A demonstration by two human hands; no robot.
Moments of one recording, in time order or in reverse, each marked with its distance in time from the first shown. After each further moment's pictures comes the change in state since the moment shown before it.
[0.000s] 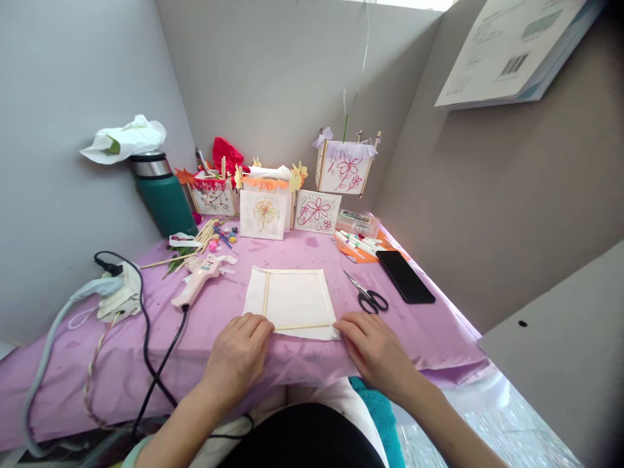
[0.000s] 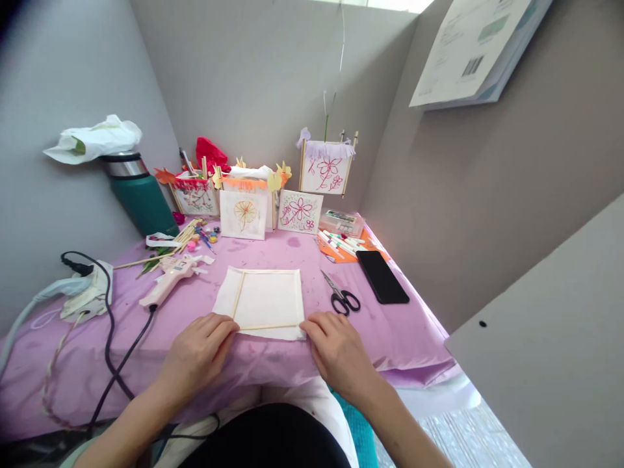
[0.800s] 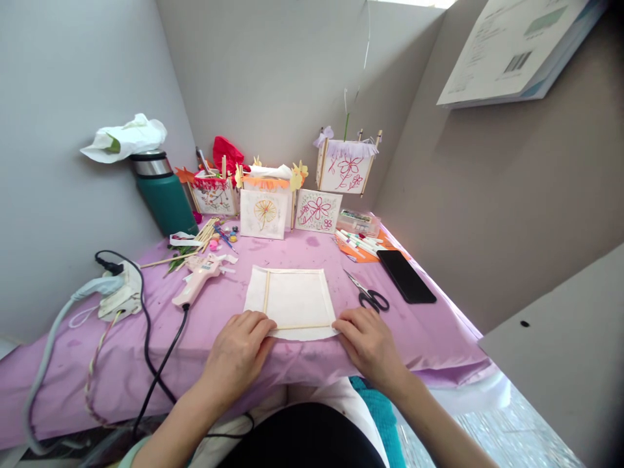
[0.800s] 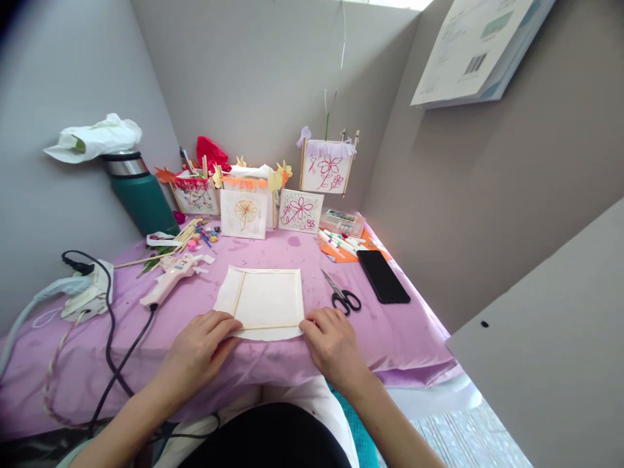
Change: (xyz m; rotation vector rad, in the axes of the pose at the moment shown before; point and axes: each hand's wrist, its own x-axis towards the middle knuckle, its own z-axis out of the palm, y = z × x) left_hand 0.000 -0.002 -0.004 -0.094 -0.068 -0.050; right_hand 0.012 -0.001 0.015 -0.049 0.177 -0.018
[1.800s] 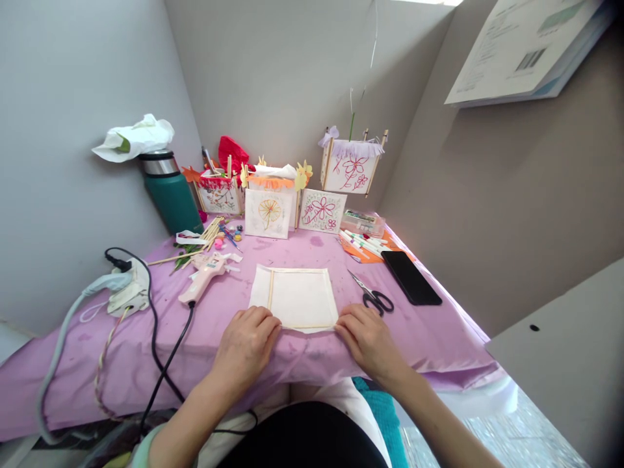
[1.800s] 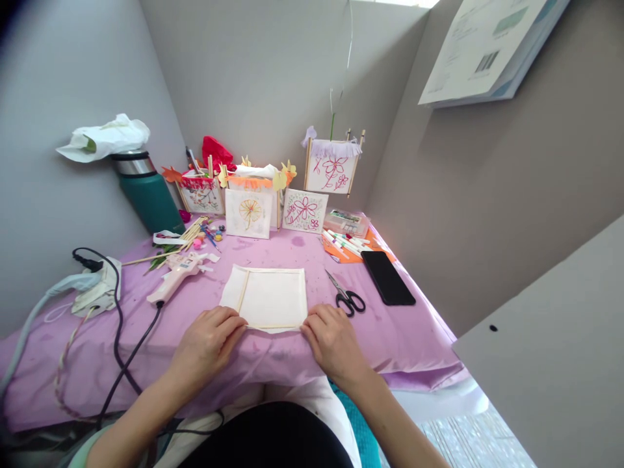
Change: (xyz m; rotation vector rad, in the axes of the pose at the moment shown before) left_hand 0.008 0.003 0.004 0.042 0.033 -0.044; right_hand 0.007 0.001 0.002 0.091 -0.107 0.088
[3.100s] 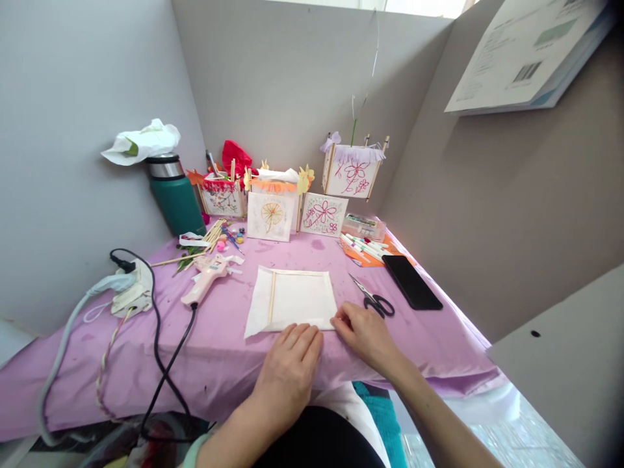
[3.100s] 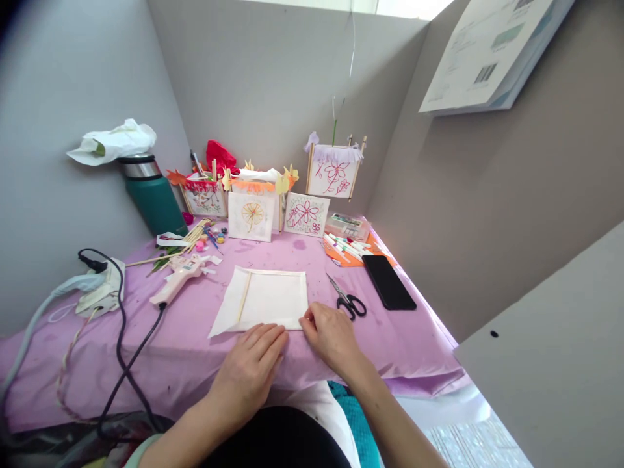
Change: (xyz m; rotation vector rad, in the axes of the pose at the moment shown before) left_hand -0.003 0.058 0.029 -0.006 0.174 0.226; right_hand 0.028 -0.003 -0.001 -0.002 -0.292 0.433
